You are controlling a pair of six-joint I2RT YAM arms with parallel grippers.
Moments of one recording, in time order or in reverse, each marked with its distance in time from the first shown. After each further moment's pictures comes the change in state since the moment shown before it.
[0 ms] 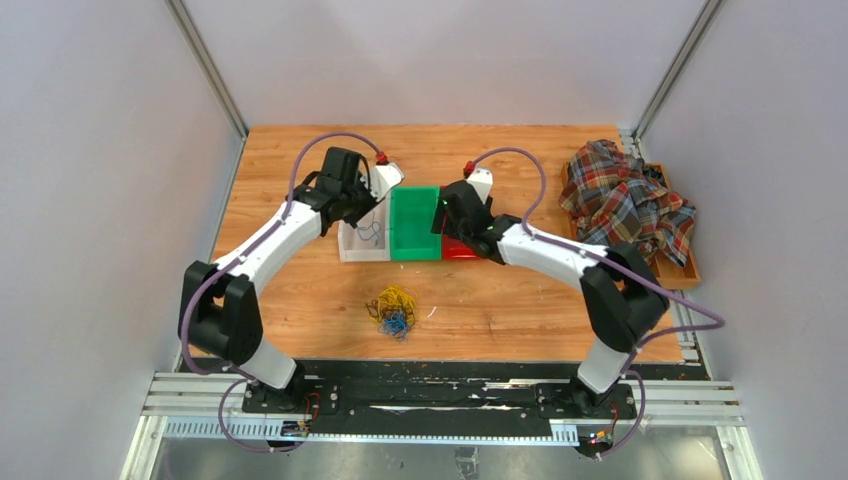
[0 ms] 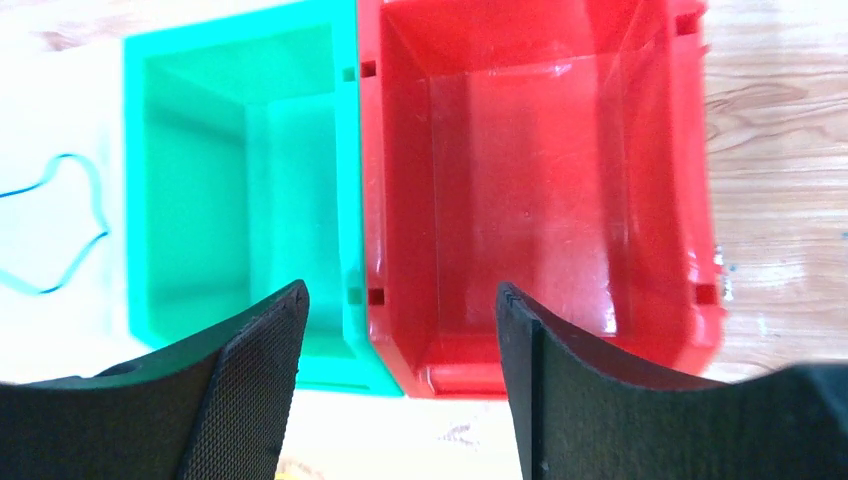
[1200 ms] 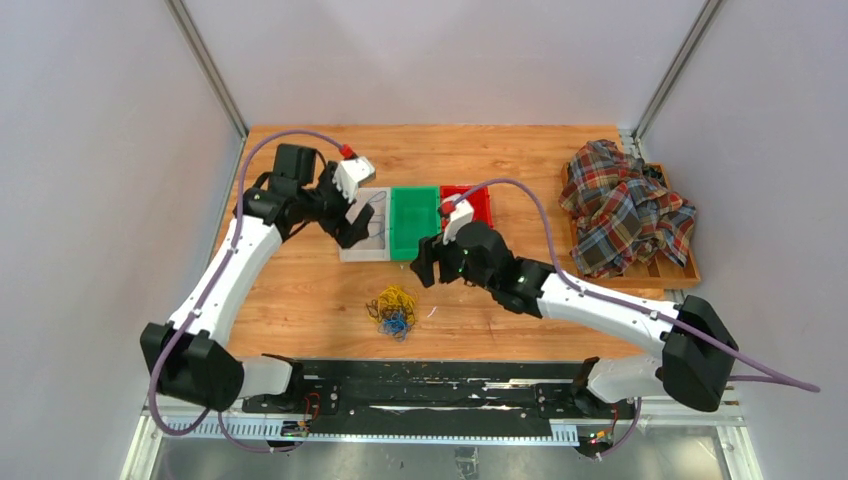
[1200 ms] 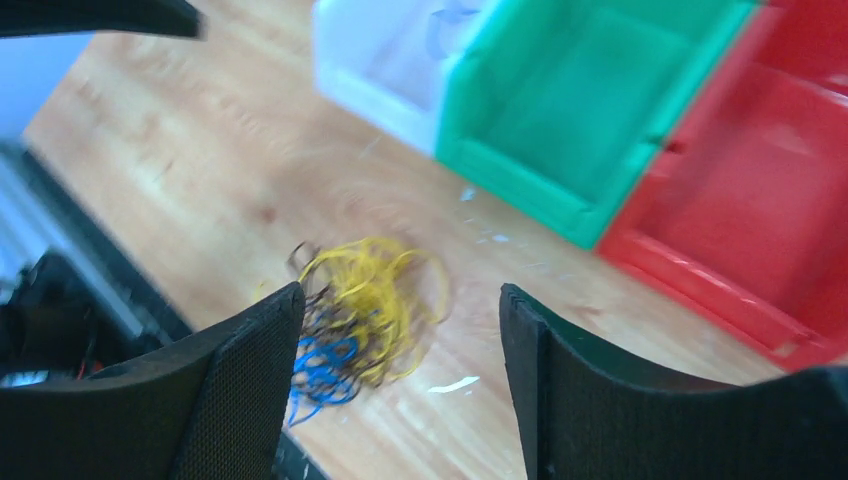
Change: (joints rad) left arm 0.125 -0.165 0.111 -0.261 0.362 -0.074; right arm 0.187 -0.443 -0.290 0.127 -0.241 -0.293
